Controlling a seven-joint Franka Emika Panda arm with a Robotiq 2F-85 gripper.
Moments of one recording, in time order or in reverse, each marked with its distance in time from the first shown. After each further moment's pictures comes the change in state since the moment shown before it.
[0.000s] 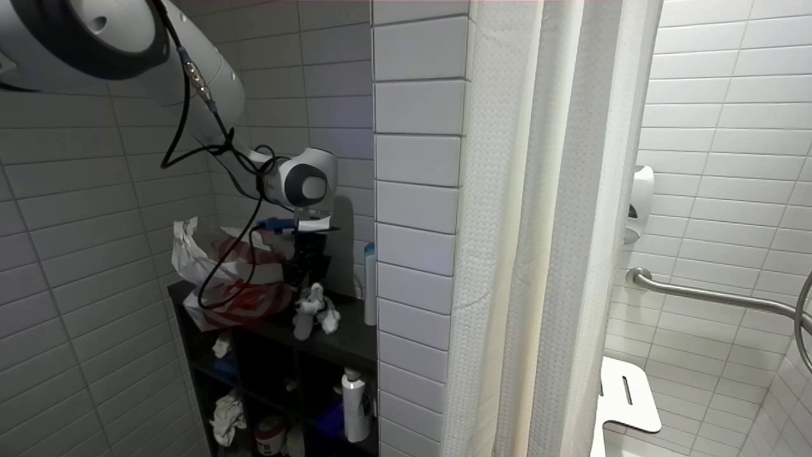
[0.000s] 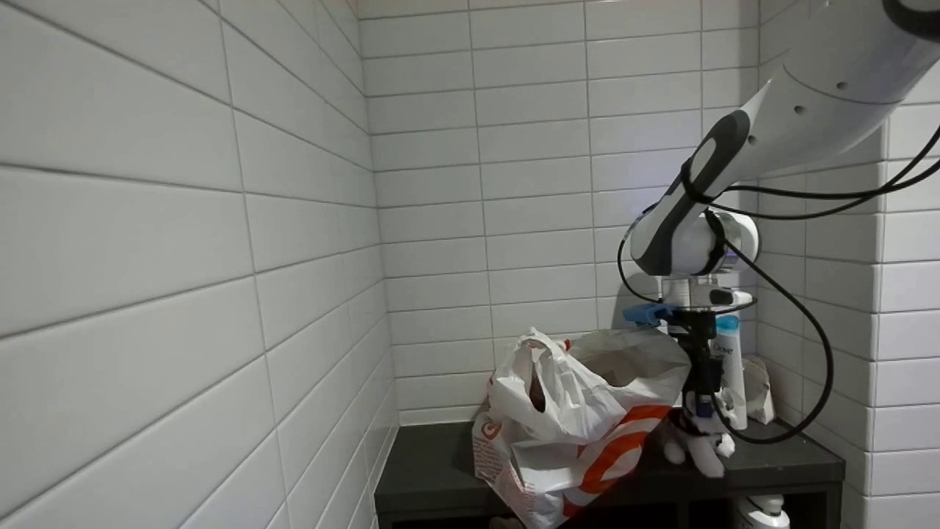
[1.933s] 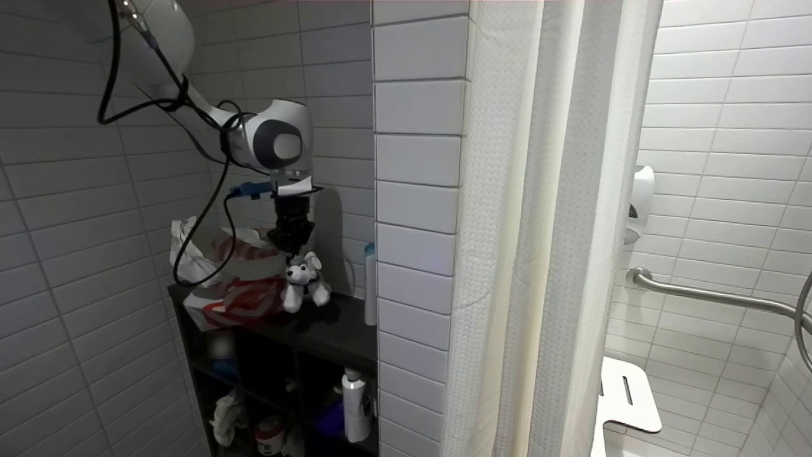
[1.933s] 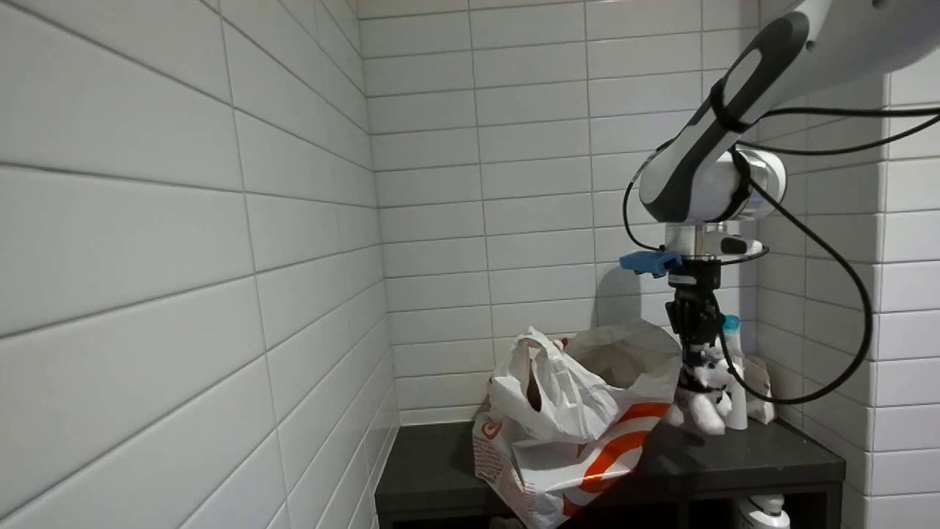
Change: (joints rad) arm 0.036 -0.281 -0.002 -0.187 -0.044 0.085 -0.039
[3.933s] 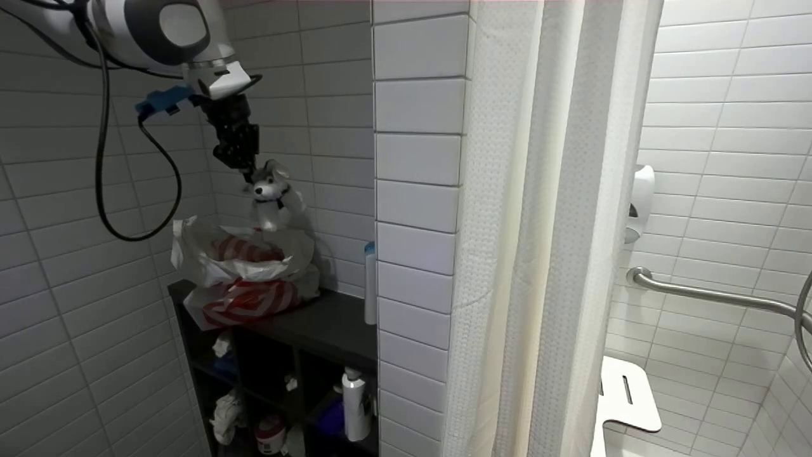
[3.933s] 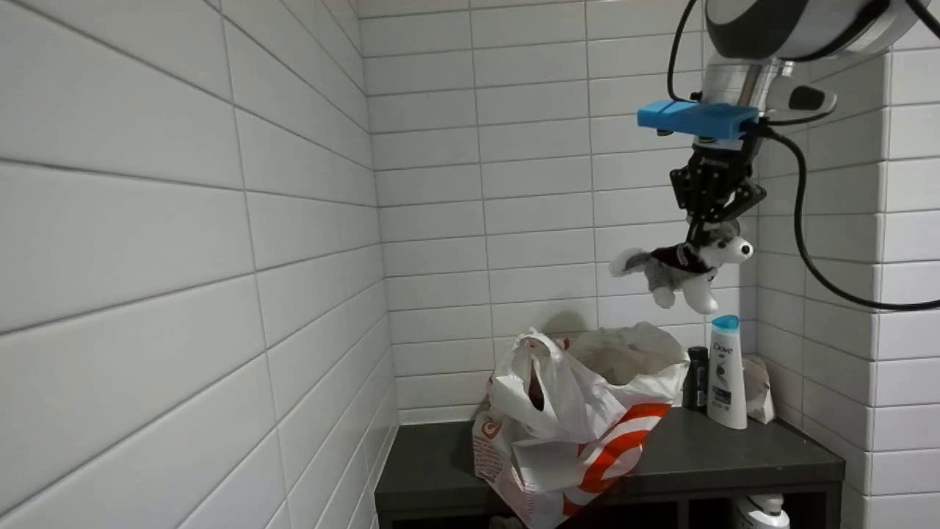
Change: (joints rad) arm -0.090 -0.594 0.174 -0.274 -0.074 0.072 -0.202
